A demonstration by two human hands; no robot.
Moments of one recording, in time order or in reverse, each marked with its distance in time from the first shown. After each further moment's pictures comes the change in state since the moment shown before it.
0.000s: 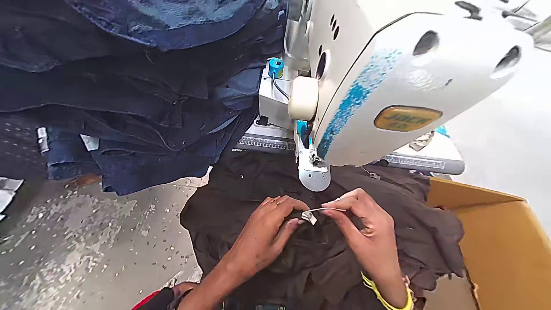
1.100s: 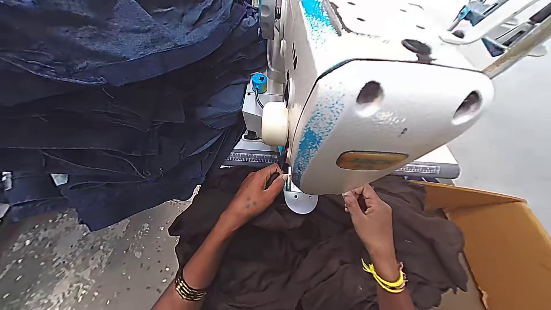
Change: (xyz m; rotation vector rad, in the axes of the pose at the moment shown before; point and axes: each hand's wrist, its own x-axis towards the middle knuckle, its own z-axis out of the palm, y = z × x) left_hand 0.096 -0.031 -0.023 -0.073 -0.114 -0.434; right_hand 0.021 0.064 -0.016 -0.194 0.208 0.279
